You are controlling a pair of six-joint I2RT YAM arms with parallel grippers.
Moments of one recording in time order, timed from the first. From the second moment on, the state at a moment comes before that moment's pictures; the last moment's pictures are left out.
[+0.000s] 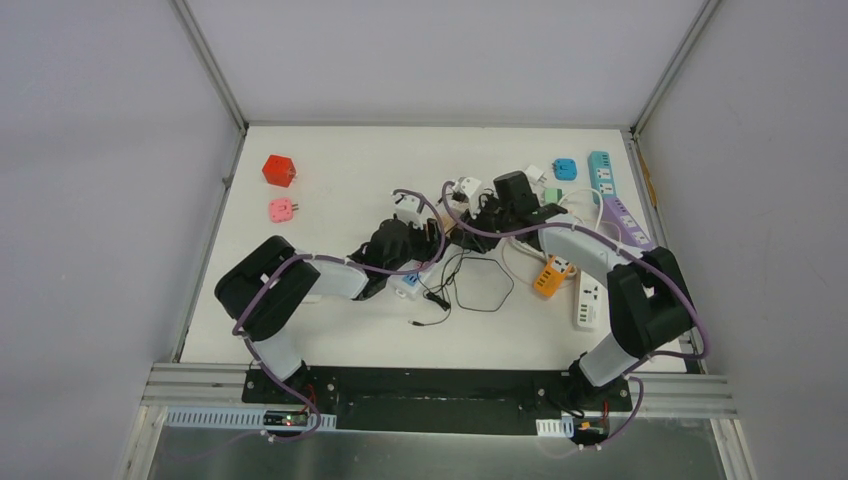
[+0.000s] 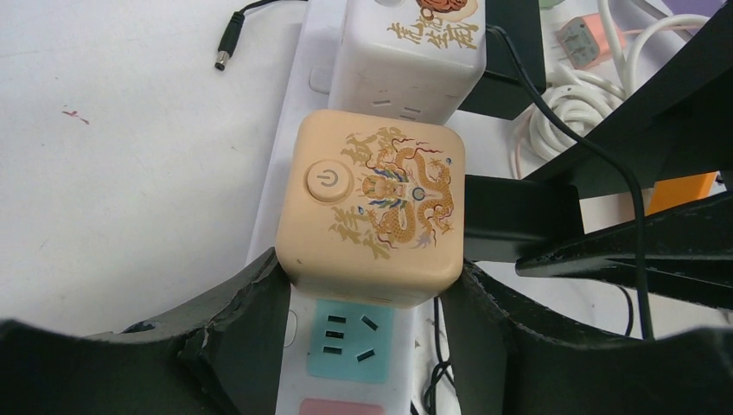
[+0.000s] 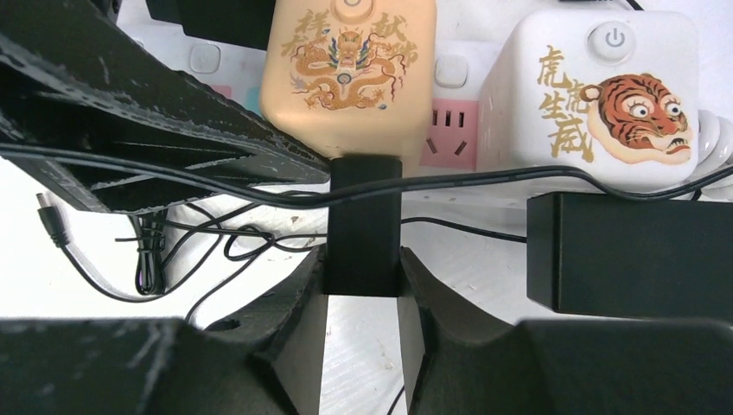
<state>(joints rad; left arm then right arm) -0.73 1.71 0.65 0.75 -0.17 -0.46 0.53 1.59 1.03 -0.29 -0.42 -0.37</state>
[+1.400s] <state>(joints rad) -0.75 1.74 0.73 0.65 -0.26 -0.50 0.54 1.60 1.03 -0.24 -0.37 -0.37</state>
